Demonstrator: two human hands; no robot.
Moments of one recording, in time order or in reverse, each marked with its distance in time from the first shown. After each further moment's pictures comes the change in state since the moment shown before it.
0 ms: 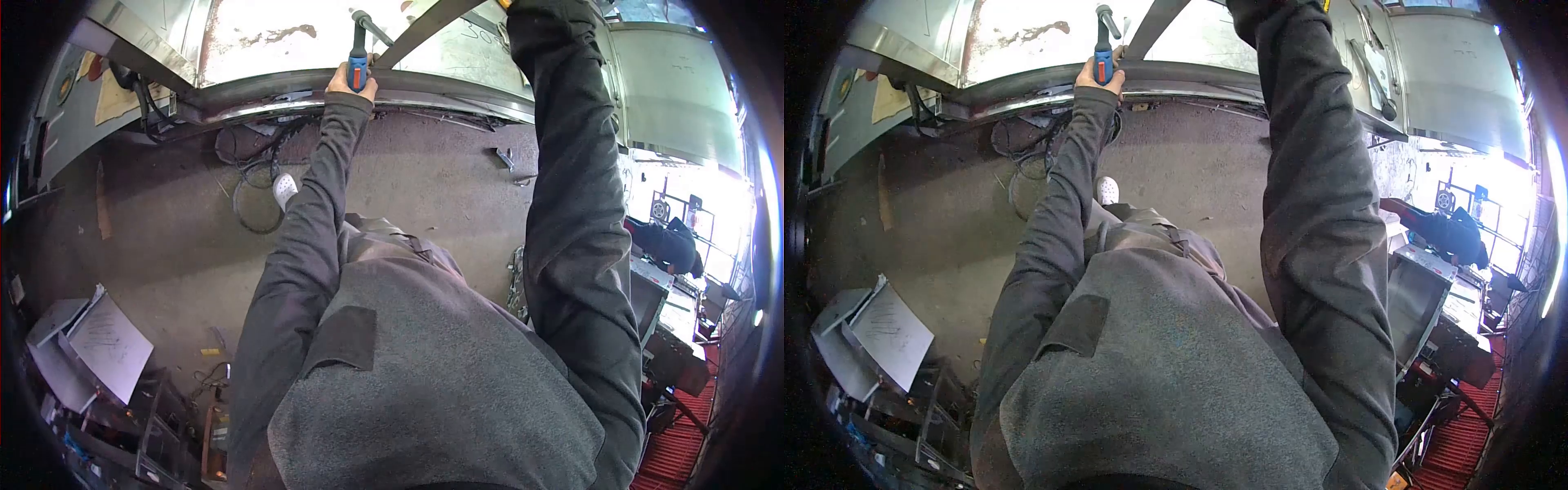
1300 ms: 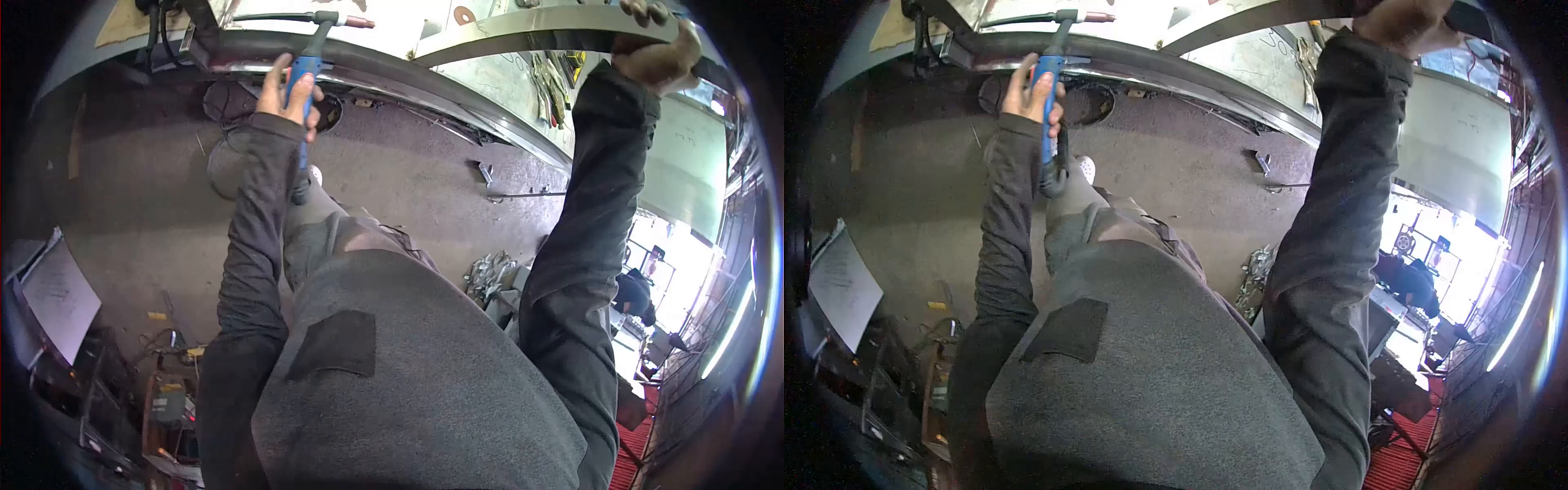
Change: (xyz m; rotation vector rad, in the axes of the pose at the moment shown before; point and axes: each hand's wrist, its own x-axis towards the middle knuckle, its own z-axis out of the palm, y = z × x) left_hand -0.060 0.062 -0.140 -0.467 0.027 -0.385; right_hand 0.048 0.030 -0.050 0.463 0.055 0.523
